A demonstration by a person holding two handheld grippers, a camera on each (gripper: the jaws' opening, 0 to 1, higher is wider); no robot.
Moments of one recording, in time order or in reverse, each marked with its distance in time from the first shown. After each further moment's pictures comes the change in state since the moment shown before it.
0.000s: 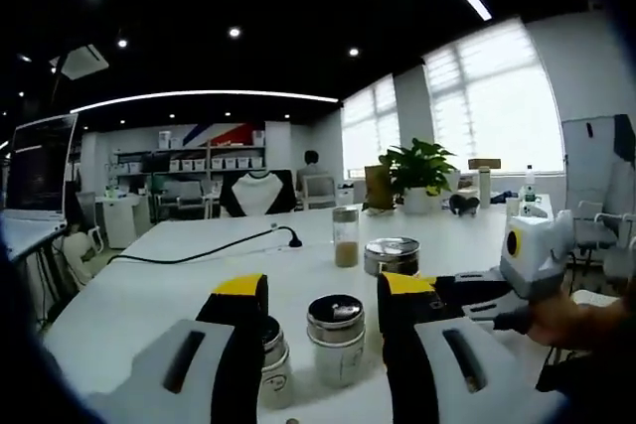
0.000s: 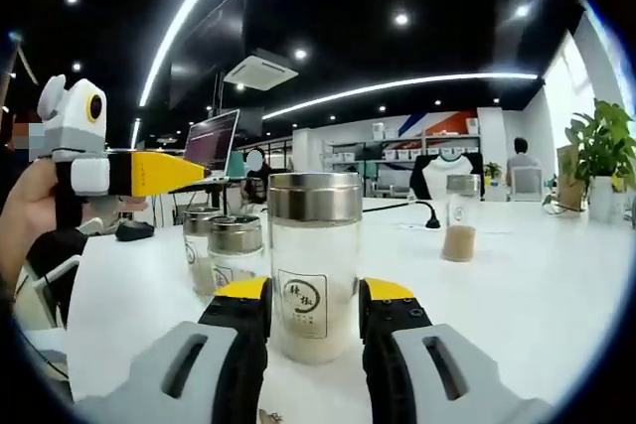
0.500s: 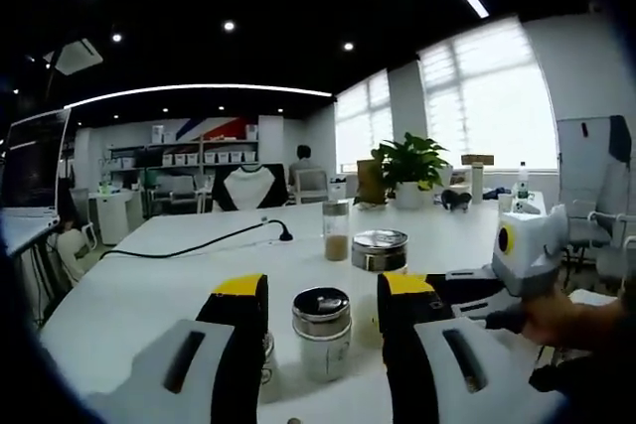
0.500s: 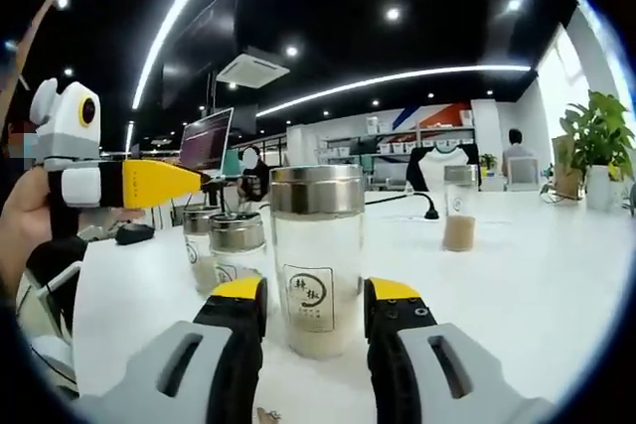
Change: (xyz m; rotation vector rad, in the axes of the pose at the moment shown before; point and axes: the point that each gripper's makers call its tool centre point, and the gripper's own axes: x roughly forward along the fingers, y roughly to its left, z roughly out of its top) left arm -0.003 -0.014 -0.004 -0.004 0.023 -0.047; right arm 0.003 0.002 -0.006 0.046 0.036 0.032
